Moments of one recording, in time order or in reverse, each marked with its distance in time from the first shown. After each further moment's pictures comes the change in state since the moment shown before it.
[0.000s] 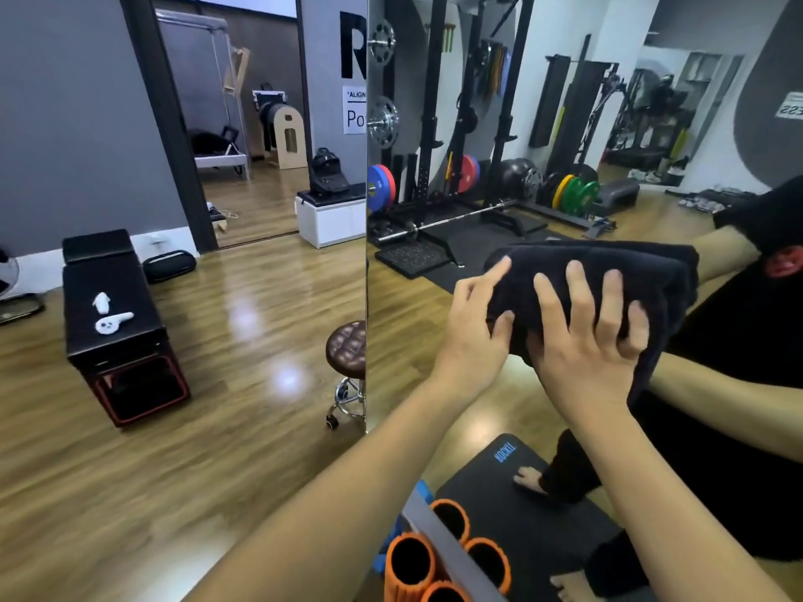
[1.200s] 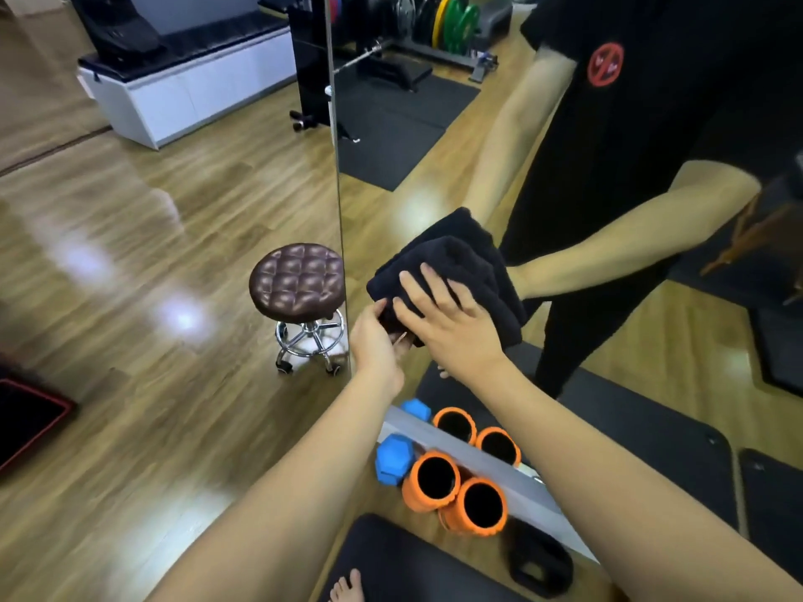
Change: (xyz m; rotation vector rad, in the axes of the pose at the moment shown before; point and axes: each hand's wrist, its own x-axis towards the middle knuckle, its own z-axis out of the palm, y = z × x) left_hand 0.062 -0.260 -0.103 -0.798 0.242 -1.206; right_hand -0.058 -0.251 0.110 0.185 -0.498 -0.400
